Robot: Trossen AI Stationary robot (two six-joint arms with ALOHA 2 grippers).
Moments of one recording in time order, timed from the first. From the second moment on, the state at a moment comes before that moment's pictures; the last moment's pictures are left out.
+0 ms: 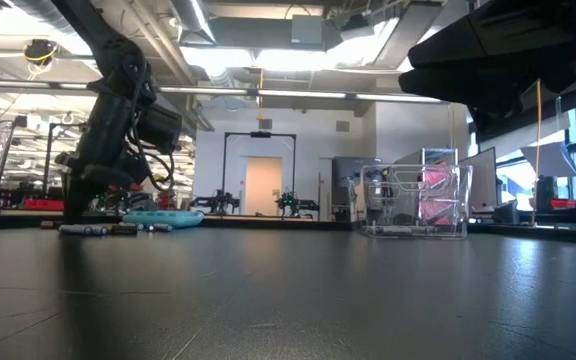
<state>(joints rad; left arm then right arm) 0.70 1.54 0.76 -0.99 -0.21 -0.21 0.69 1.71 0.64 0.76 0.70 0.42</state>
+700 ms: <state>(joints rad) 0.71 1.53 0.69 -0.91 -0.18 -0.28 0.69 1.71 0.64 0.76 0.69 0.42</state>
